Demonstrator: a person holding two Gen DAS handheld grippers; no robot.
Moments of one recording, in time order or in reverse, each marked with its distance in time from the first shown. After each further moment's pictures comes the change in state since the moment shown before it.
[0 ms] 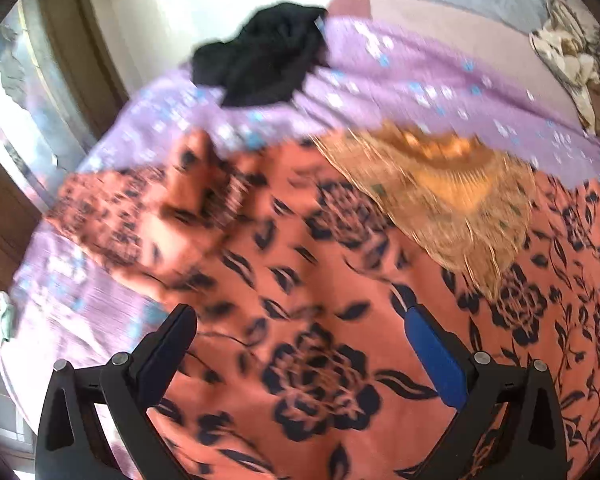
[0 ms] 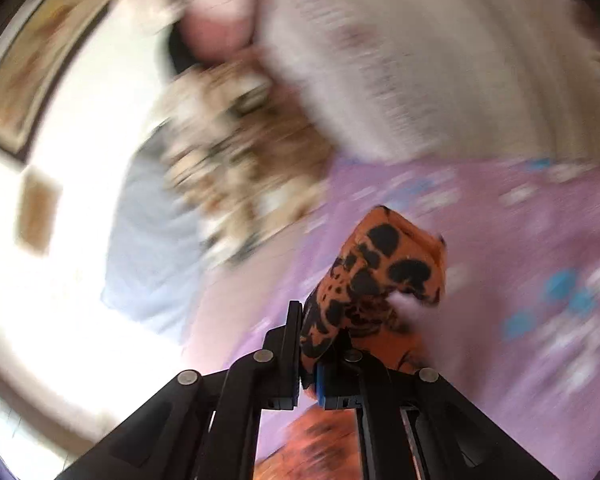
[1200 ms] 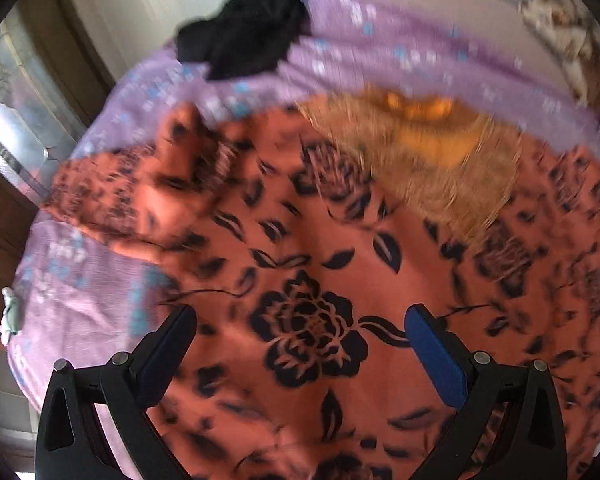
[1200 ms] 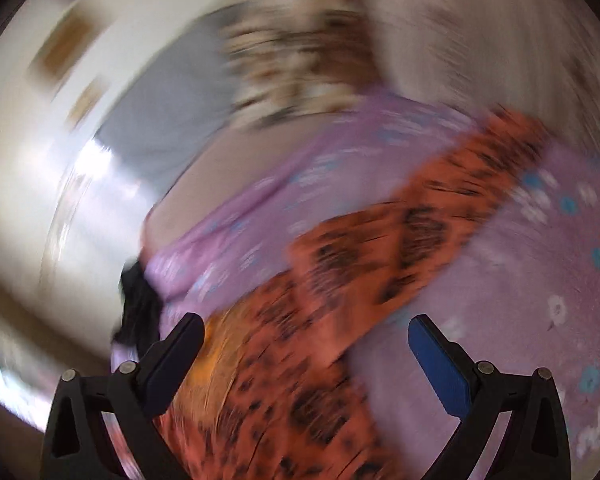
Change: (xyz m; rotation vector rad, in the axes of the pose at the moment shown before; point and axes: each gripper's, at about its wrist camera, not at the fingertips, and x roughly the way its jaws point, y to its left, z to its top) left arm 0.000 -0.016 -0.015 0.065 0.154 -0.025; right arm -0.060 0.008 -0.110 -0.126 0.139 -0.288
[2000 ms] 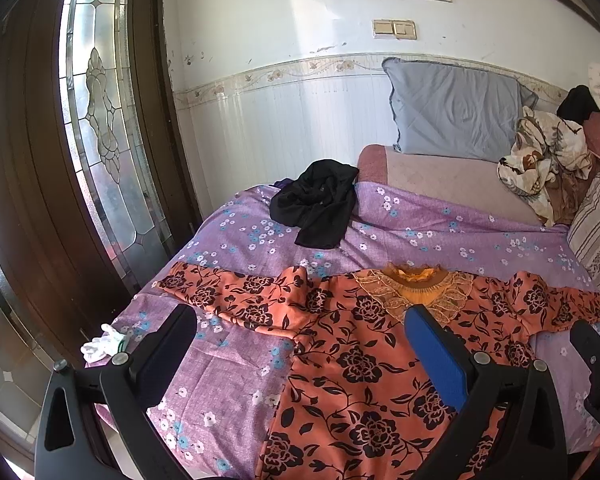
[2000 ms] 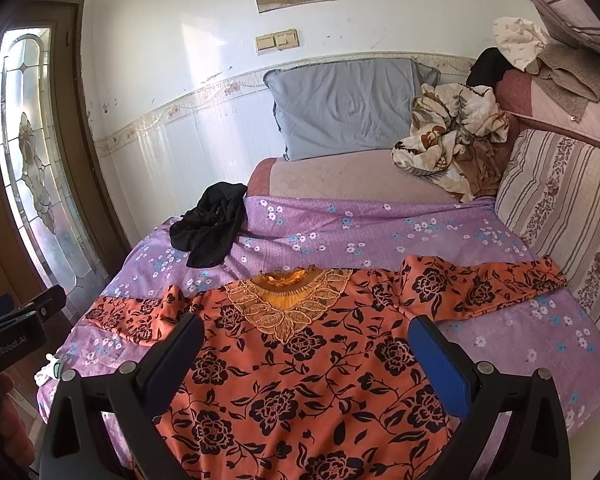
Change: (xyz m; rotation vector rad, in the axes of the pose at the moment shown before) left arm -0.272 0.078 -0.078 -0.126 -0.547 0.087; right arm -0.160 0.203 -0.203 -0.812 -0.090 0.057
